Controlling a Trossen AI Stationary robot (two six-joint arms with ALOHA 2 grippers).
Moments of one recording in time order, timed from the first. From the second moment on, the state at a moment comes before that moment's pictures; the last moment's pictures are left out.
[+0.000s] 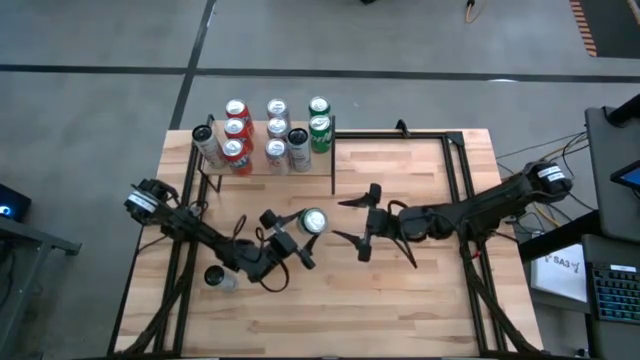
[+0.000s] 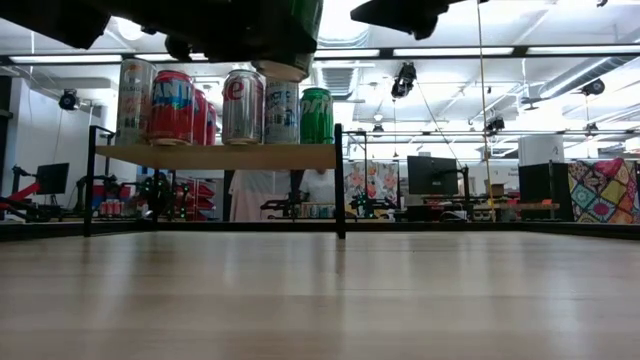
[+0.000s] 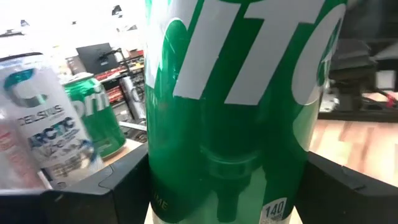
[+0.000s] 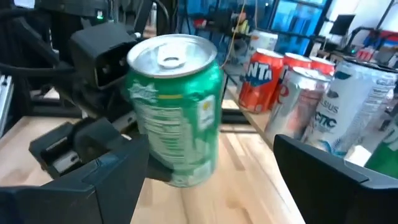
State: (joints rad) left arm -0.47 1.74 0.77 1.07 -1.21 0.31; right arm 0.27 1.37 0.81 0.47 0.47 -0.11
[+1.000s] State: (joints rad) left arm -0.45 1.74 0.77 1.07 -1.22 0.30; right arm 0.24 1.67 1.02 0.65 0.48 -0.13
